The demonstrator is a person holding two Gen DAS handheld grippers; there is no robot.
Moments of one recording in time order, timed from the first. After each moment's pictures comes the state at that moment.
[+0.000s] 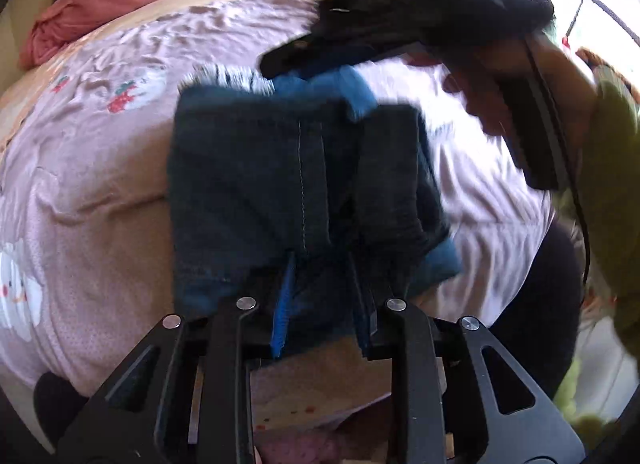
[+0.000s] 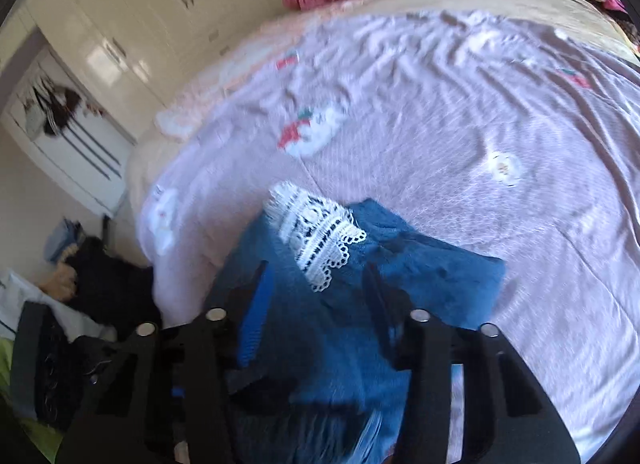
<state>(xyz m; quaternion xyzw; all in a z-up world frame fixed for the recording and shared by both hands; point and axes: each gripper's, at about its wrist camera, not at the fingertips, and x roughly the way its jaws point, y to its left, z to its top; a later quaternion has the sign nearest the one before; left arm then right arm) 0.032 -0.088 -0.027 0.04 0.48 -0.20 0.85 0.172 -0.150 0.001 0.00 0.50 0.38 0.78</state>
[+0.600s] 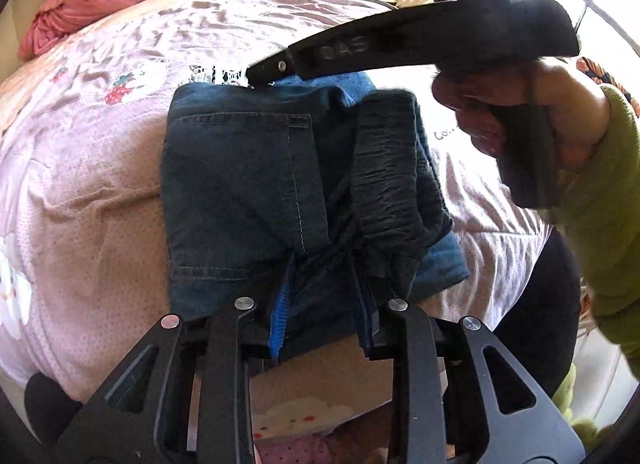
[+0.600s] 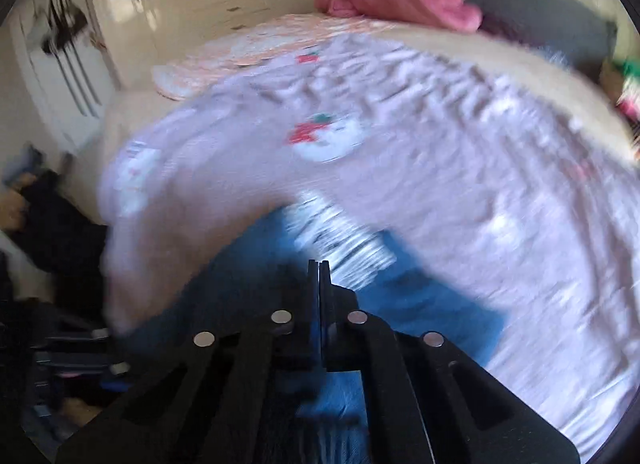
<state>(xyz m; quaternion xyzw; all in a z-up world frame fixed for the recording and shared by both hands) 0.040 -0.086 -0.031 0.02 0.48 -0.20 0.85 0.151 -0.108 0.005 -0.14 0.42 0.36 0.82</state>
